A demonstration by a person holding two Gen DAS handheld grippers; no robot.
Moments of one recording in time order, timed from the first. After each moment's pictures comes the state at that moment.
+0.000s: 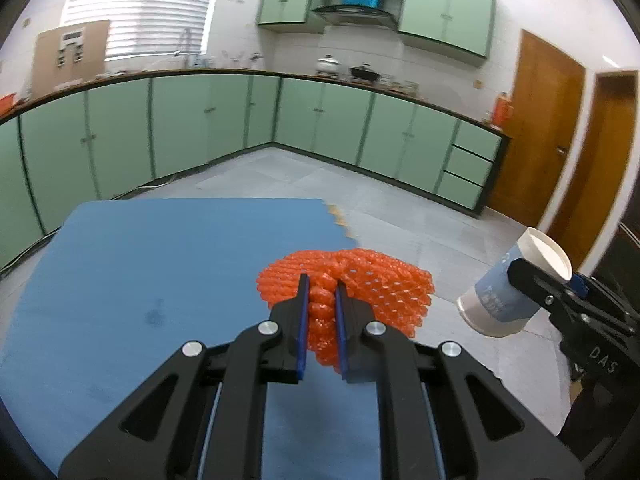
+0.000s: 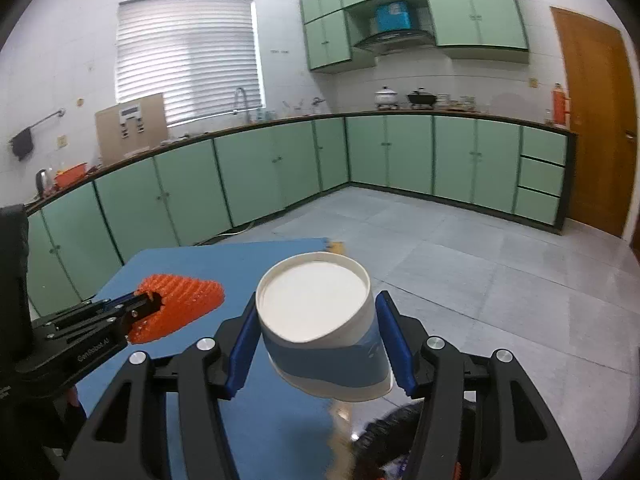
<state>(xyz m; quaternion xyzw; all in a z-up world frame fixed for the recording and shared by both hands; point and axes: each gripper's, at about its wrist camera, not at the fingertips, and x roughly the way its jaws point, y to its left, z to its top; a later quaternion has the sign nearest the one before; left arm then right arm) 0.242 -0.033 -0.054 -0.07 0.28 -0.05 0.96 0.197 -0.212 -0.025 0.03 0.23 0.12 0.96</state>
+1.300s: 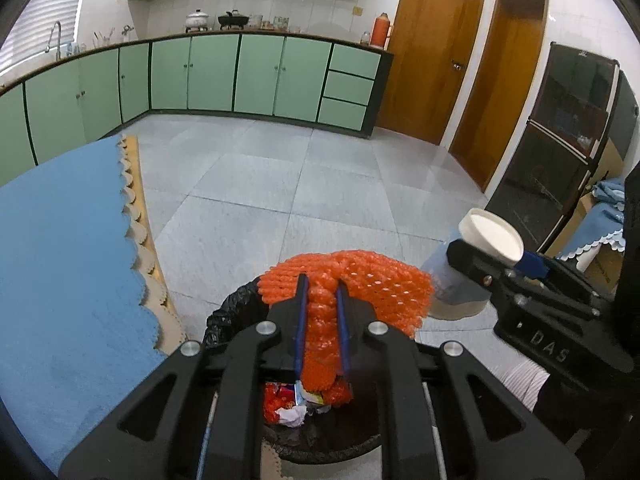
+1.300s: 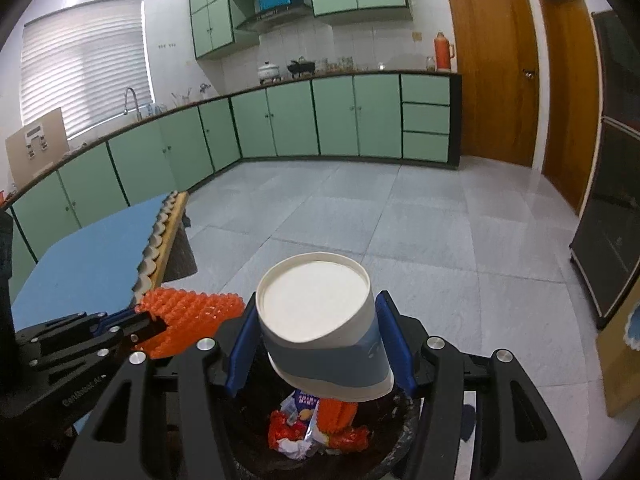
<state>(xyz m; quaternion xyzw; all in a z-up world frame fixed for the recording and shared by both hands) 0.195 -0.240 -0.152 -0.01 0.35 -0.24 0.90 0.118 -0.381 -0.115 0.08 0.29 -0.03 0.95</state>
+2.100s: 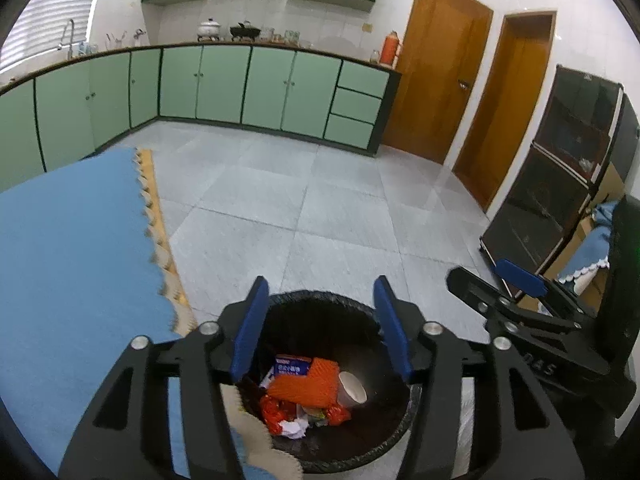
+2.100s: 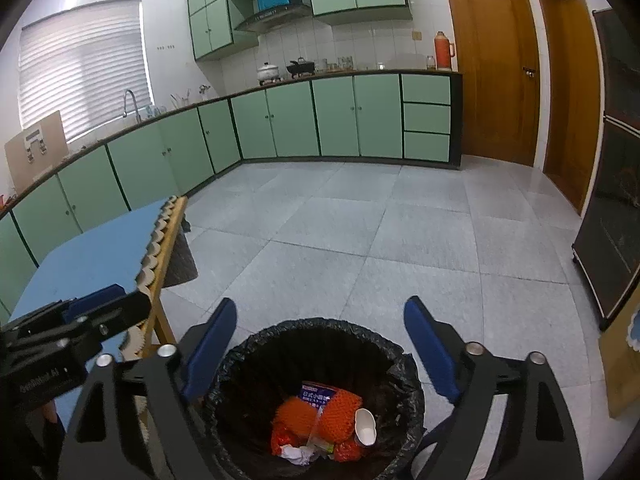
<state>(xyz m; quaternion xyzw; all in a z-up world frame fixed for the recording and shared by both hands) 0.202 -0.219 -0.122 -0.03 0.33 -0.23 0.92 0.115 -0.382 -0.098 0.09 0.28 -0.04 0.96</state>
